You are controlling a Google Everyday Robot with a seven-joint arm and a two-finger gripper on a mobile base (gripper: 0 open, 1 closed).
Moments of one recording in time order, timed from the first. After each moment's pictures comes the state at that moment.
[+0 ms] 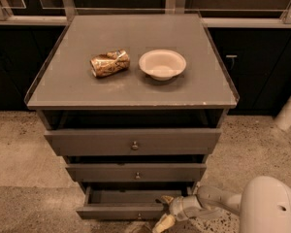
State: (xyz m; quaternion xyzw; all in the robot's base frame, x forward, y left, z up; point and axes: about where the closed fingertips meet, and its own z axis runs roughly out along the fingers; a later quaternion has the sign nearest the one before) arm 0.464 -0.080 0.203 -0.44 0.77 0.39 0.25
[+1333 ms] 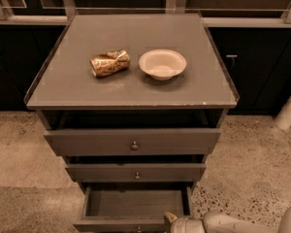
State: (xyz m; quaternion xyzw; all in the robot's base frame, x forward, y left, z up) arm 0.387 -0.073 0.222 -0.34 0.81 0.40 0.27
